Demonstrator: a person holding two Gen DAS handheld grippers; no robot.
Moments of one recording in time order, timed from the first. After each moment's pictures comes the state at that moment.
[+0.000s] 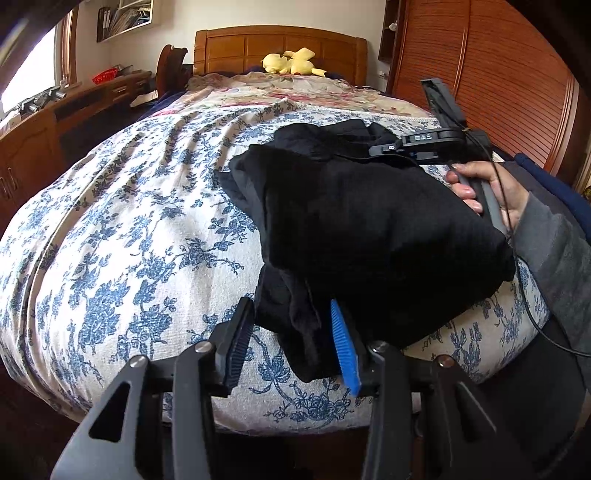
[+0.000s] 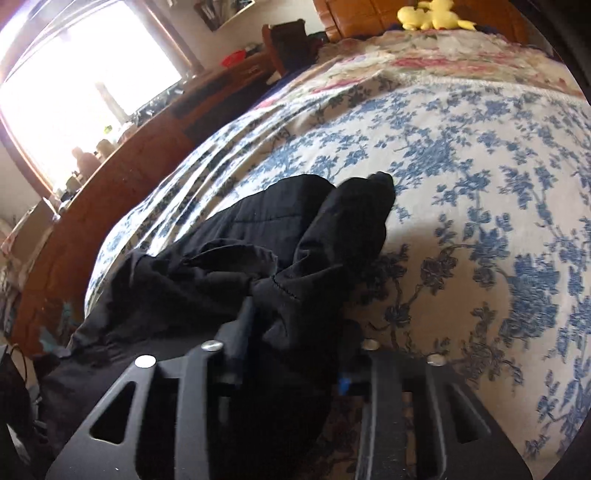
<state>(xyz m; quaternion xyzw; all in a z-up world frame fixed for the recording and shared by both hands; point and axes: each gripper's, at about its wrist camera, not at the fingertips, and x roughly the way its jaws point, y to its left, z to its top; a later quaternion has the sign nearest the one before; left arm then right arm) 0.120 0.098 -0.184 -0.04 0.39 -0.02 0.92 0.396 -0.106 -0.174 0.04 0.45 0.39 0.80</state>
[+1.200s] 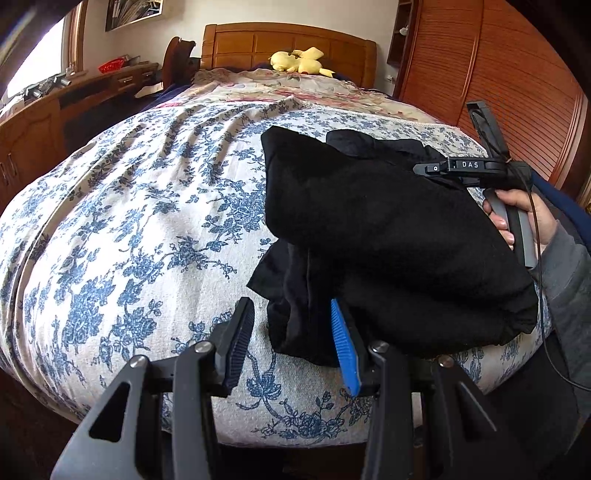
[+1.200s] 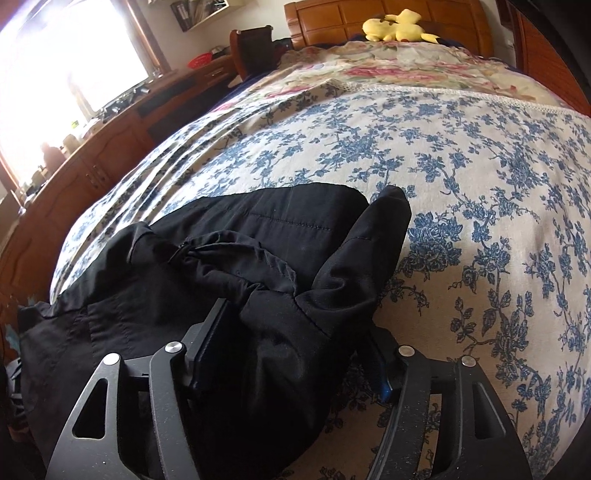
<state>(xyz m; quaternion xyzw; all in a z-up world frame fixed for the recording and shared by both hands) 0.133 0.095 -0.191 -0.07 0.39 -0.02 0.92 0.368 -0.154 -0.170 0.00 0.45 0.31 0.84</state>
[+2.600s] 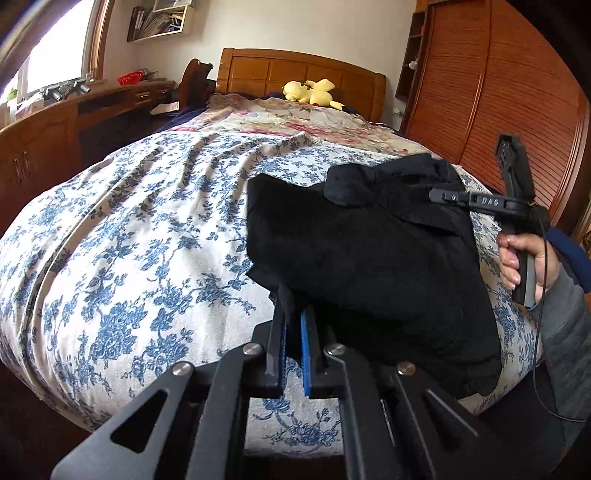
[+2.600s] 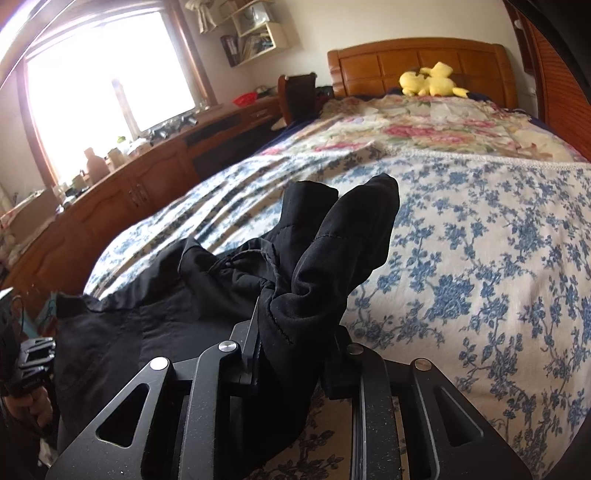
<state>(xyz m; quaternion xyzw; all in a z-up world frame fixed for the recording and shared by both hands) 0.126 0.117 -0.162 -0.10 0.34 0.00 0.94 0.326 -0.148 -0.114 0.00 0.36 0.38 0.85</state>
